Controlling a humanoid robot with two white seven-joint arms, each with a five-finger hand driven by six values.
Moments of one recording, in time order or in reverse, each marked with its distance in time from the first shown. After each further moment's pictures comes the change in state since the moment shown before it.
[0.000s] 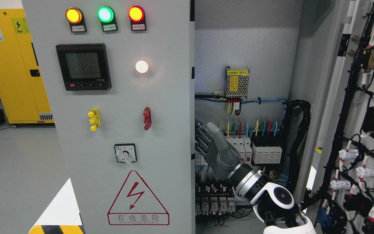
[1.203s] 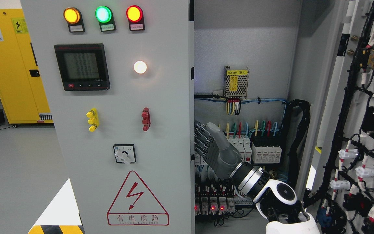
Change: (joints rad) left arm 0.000 -0.006 0.000 0.000 0.000 0.000 0.000; right arm -0.020 -0.001 -0.030 0.022 0.001 0.021 0.106
